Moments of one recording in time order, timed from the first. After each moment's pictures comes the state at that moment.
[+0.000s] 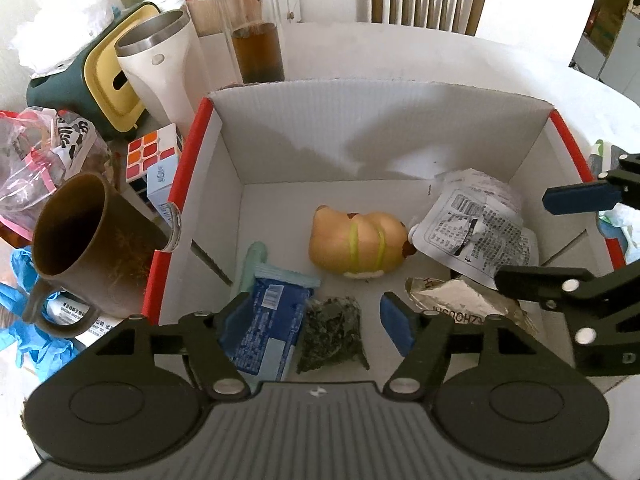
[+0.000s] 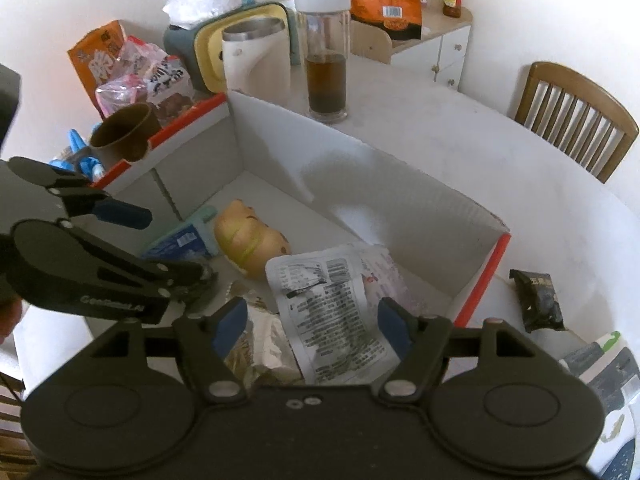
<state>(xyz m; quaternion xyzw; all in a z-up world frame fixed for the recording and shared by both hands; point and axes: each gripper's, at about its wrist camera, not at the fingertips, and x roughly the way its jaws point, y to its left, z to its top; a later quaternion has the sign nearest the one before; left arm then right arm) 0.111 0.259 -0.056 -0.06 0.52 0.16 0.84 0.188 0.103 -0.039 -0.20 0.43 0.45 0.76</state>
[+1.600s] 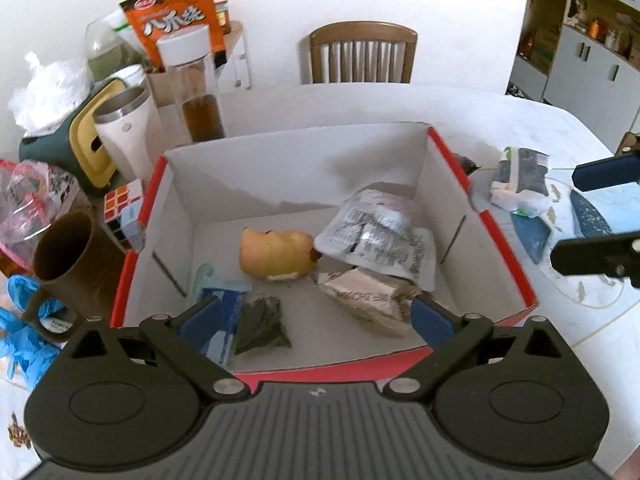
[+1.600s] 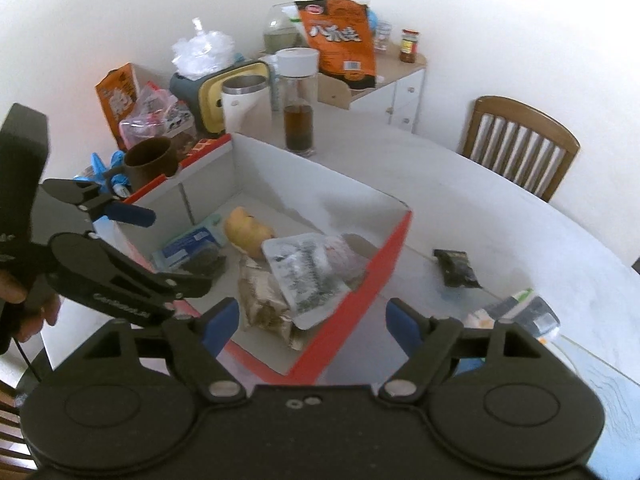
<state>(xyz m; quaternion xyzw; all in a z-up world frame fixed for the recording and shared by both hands) 0.059 0.194 -0.022 -0.02 0.43 0.10 0.90 0.128 0.008 0.025 -0.18 0.37 0.41 0.81</state>
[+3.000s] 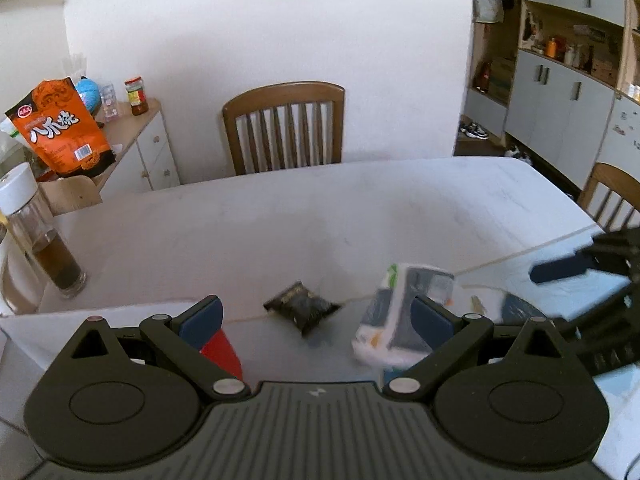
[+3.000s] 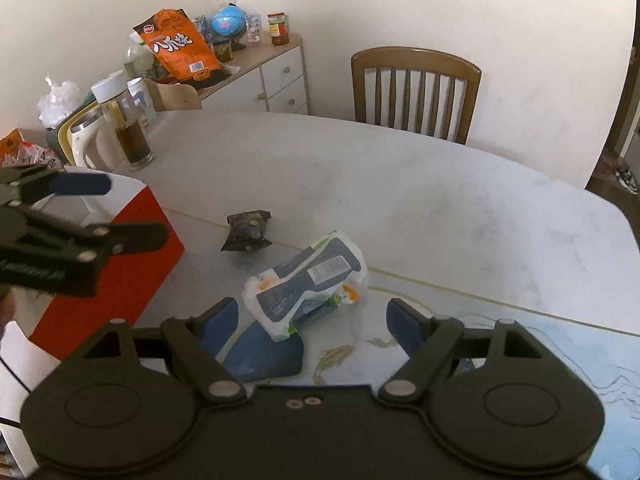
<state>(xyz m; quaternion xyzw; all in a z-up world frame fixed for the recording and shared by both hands) 0.233 0.041 -0.014 0.01 0.35 0.06 0.93 0.285 -0.160 -0.023 -0.09 0.41 0.34 0.84</state>
